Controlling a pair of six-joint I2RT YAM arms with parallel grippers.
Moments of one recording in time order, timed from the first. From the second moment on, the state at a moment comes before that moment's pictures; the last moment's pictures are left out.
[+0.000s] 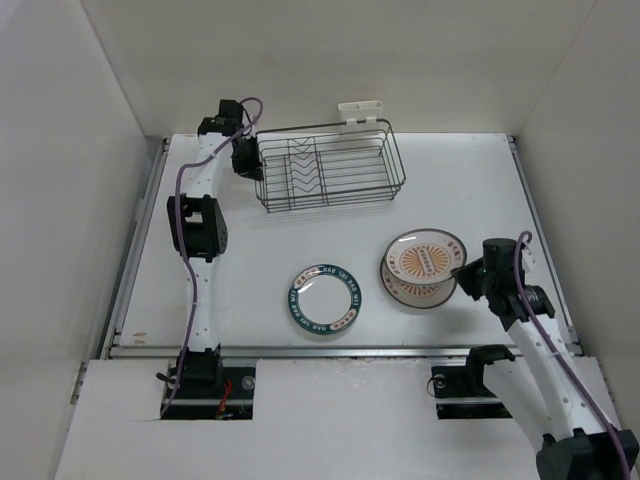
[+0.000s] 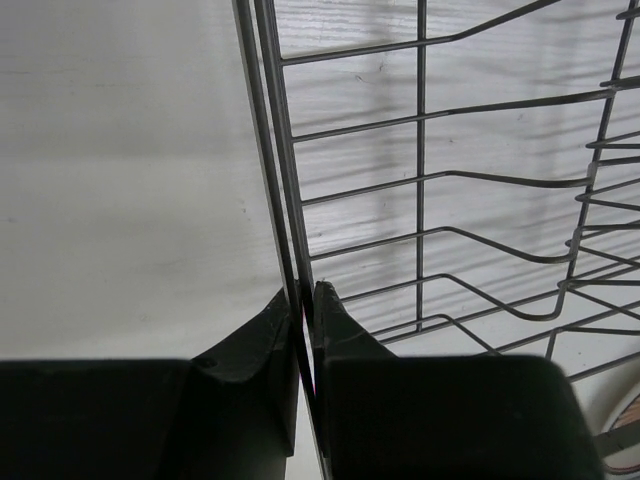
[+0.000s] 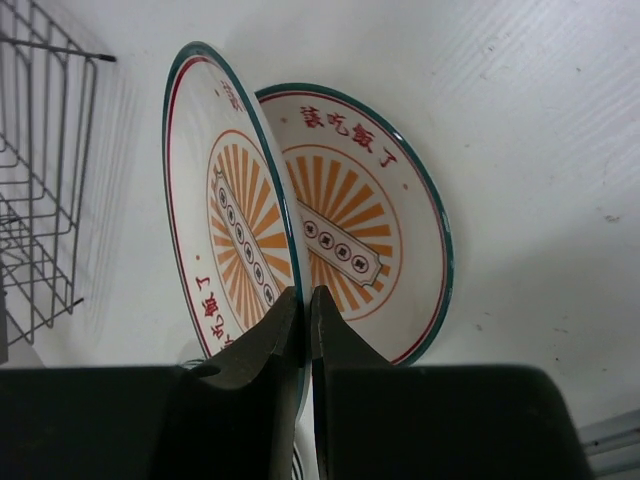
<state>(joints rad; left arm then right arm) -0.08 2.46 2.43 -1.08 0.26 -0.21 0.11 0.69 0.60 -0.68 0.13 1.10</state>
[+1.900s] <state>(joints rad) -0.08 1.72 2.27 -0.98 -0.43 -0.03 0.11 1.05 1.43 -1.04 0.43 0.72</state>
